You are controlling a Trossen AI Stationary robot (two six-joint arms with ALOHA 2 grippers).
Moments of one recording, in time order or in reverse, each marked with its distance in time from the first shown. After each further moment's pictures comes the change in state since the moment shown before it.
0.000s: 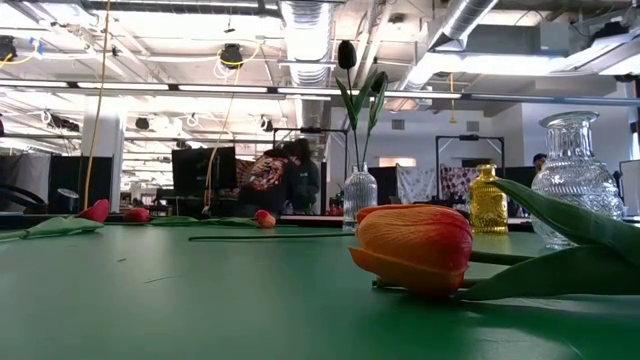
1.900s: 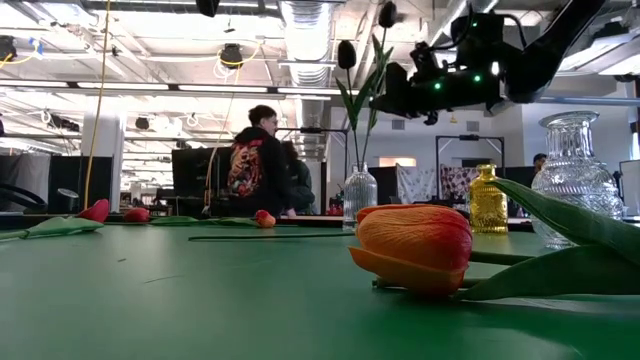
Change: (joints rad) left arm 0.000 -0.004 0.000 -0.150 -0.016 -0.172; right arm -0.431 0.444 -0.312 0.675 -0.035 -0.004
